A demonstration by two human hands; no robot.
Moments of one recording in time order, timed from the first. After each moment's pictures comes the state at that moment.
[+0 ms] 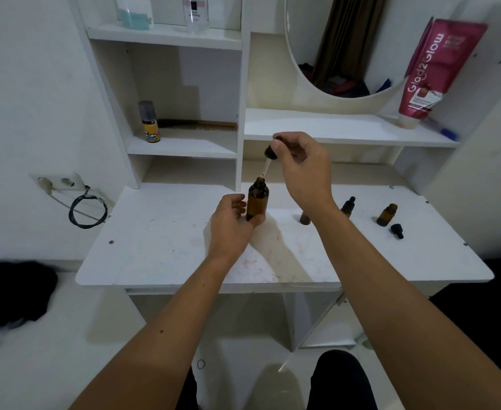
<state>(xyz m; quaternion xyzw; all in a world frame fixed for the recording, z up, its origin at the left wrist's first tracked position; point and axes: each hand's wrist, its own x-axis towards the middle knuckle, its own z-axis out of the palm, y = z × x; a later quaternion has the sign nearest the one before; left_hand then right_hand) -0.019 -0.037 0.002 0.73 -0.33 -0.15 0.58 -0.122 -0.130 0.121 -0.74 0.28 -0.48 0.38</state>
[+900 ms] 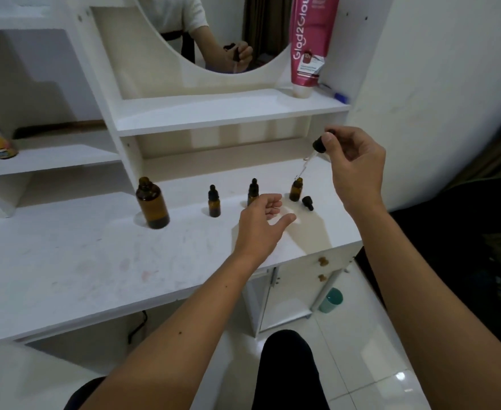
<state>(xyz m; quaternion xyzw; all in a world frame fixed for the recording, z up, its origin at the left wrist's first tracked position) -0.203 -0.150 -0.004 0.62 -0.49 -0.27 0.55 -0.345 -0.231 0.103 -0.65 0.40 -0.58 0.30</state>
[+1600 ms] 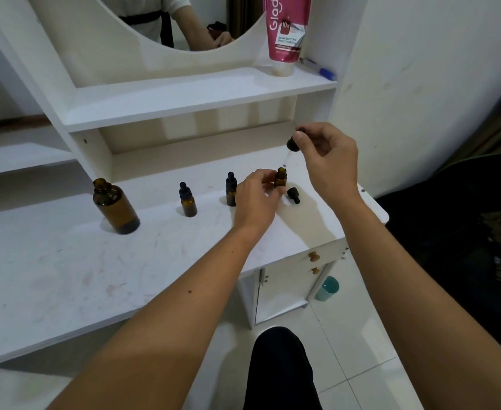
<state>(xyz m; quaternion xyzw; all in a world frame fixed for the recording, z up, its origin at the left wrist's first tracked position) -0.216 -0.228 -0.011 0.66 -0.49 -0.20 0.52 -0.343 -0.263 0.070 -0.67 0.40 -0.54 0.32</state>
